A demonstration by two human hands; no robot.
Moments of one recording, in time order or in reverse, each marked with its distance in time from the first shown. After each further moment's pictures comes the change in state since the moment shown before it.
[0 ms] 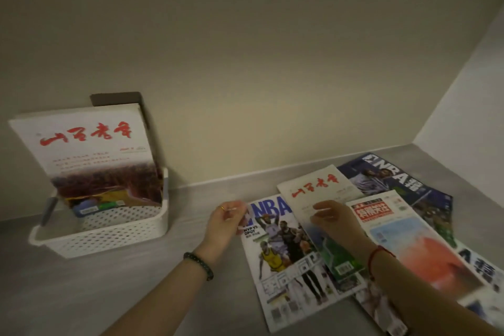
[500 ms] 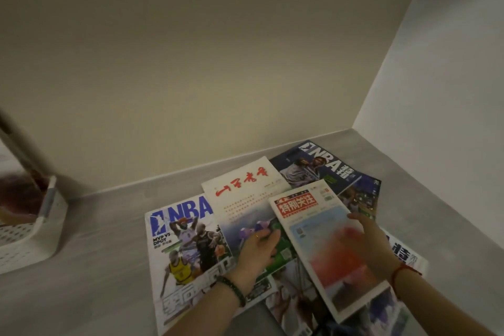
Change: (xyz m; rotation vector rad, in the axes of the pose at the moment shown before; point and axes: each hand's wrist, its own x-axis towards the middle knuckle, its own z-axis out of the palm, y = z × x) left_hand -0.027 -0.053 0.235 0.017 -0.347 -0.288; right_hand 0.002 0.151 -0.179 -0.245 0.179 0.194
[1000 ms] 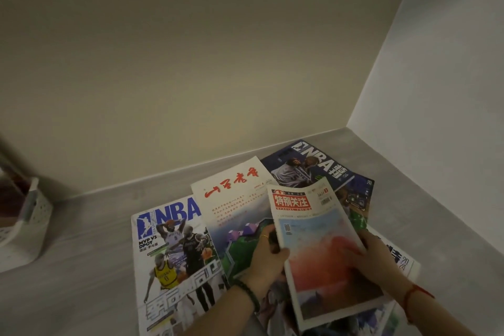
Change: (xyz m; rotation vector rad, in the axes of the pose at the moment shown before) left_hand 0.003 -0.002 0.040 0.071 -0.015 0.073; right_hand -0.011 0.020 -0.013 -0.021 -0.104 0.050
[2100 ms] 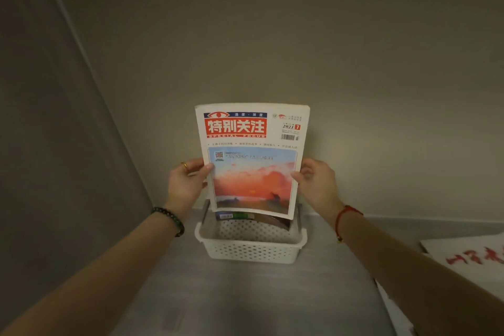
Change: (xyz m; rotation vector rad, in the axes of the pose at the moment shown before) left_hand -0.204 0.117 -0.573 -0.042 0.995 0.429; right_hand -0.139 -0.521 0.315 0.351 -0.096 -0.748
